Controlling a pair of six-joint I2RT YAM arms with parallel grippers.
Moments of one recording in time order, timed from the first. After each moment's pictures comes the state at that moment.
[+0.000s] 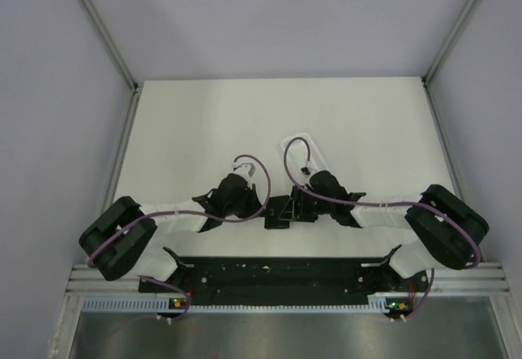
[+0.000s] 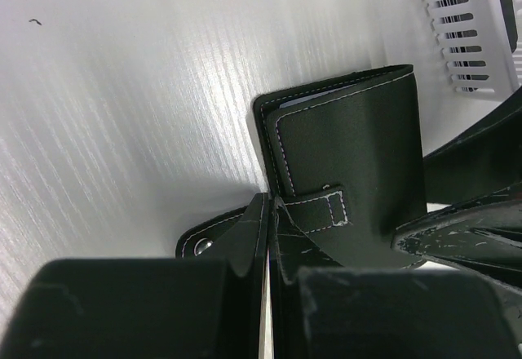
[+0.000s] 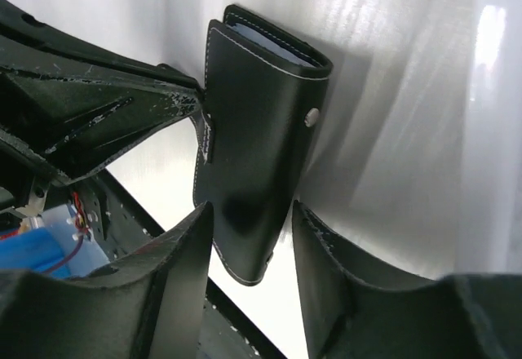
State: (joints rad) left arm -0.77 1.40 0.46 0.21 0.07 -0.67; right arm 0.79 1.44 0.48 0.23 -0.27 0.85
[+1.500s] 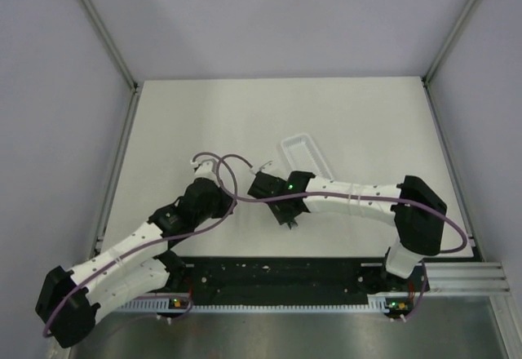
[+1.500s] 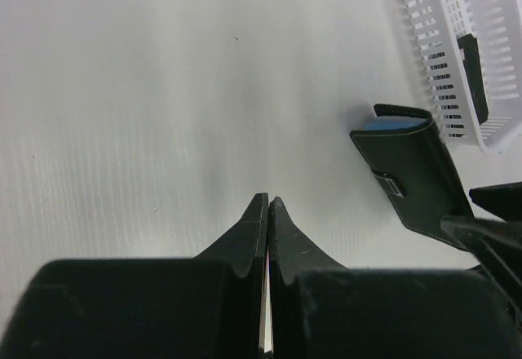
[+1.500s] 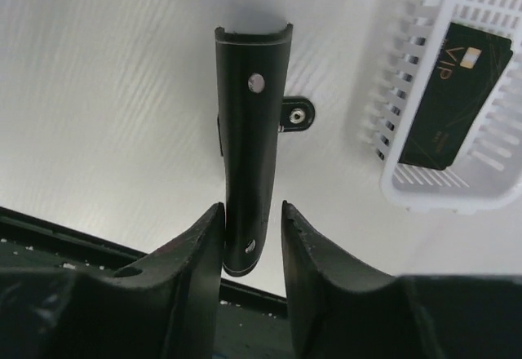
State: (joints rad) left arm -0.70 0.82 0.45 -0.27 -0.15 -0.72; right arm 1.15 1.67 1.25 -0.88 0.38 0.55
